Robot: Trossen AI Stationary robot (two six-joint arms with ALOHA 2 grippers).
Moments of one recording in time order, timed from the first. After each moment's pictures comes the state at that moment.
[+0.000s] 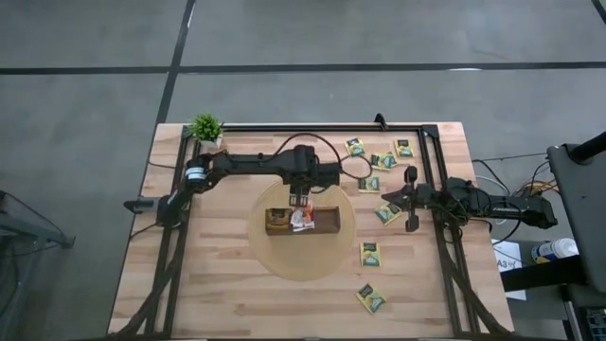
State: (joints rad) left arm 0.10 2.14 2.00 -1.29 -0.40 0.21; right arm -0.07 0.04 0.01 0.00 0.00 -0.05
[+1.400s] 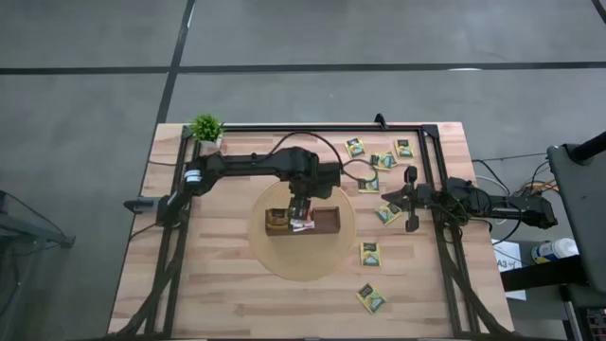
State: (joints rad) left arm 0.06 2.13 2.17 -1.43 -0.09 0.25; right arm -0.07 0.04 0.01 0.00 0.00 -0.05
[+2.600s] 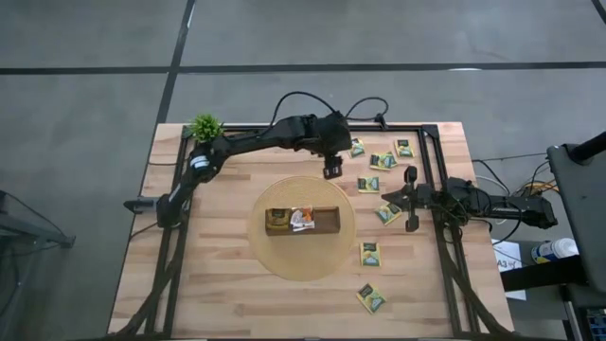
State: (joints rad) left arm 0.28 2.19 2.20 -0.84 -0.06 0.23; right arm -0.07 0.04 0.01 0.00 0.00 -0.05
